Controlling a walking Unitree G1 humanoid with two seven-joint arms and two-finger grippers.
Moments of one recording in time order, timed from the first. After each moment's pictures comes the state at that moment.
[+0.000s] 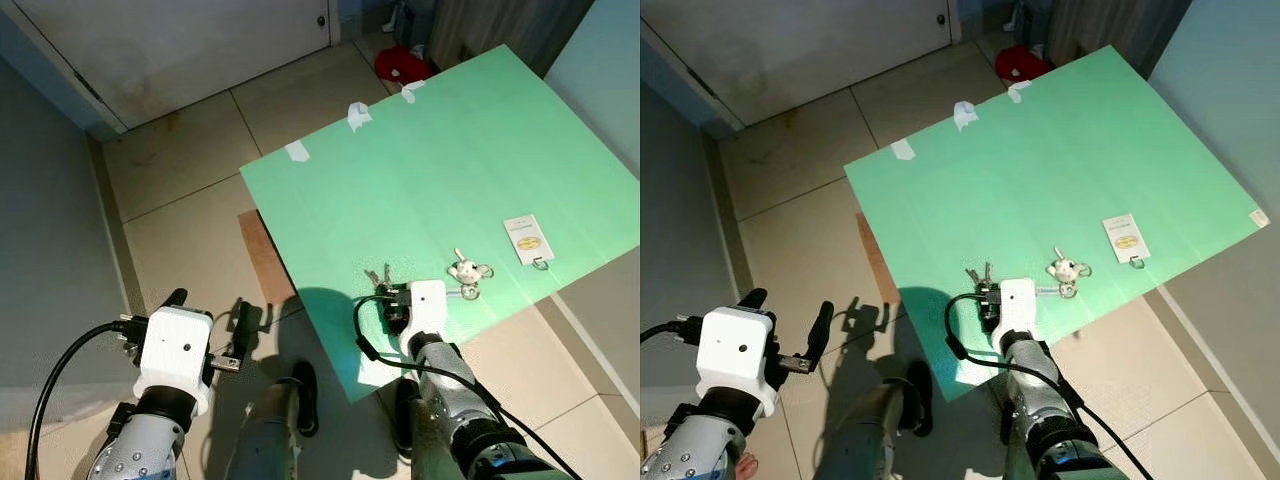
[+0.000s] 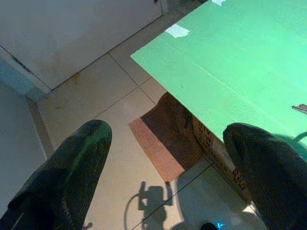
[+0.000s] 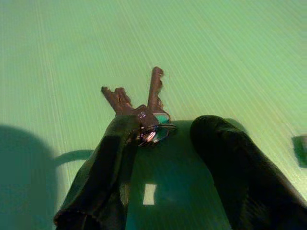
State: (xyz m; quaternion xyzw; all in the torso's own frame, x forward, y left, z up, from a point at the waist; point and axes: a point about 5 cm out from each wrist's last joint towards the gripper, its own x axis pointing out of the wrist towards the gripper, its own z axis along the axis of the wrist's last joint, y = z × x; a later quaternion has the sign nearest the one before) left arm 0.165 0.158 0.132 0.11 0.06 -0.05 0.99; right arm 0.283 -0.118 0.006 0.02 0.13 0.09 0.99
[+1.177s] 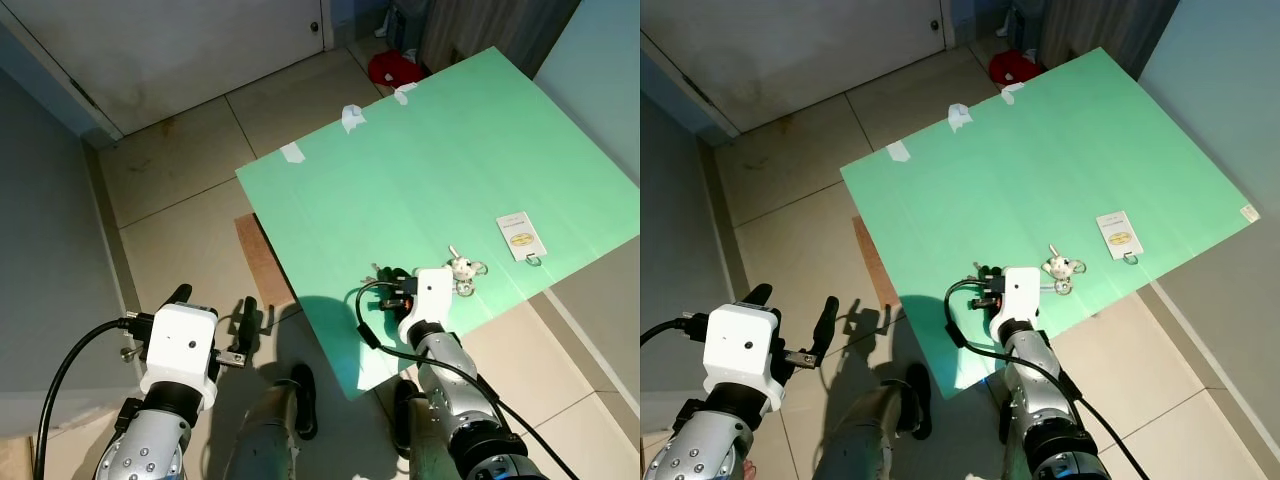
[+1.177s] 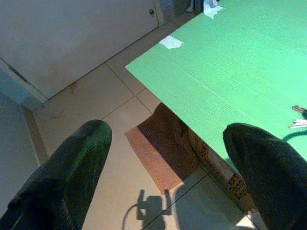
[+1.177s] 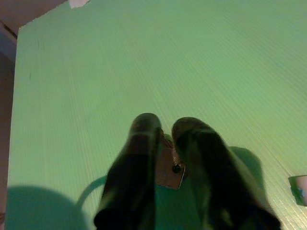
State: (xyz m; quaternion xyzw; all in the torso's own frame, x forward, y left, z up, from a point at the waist) left arm 0.169 0.153 0.131 0.10 0.05 -0.05 0.99; right arm 0.289 -0.112 0.028 0.07 0.08 0.10 0.99
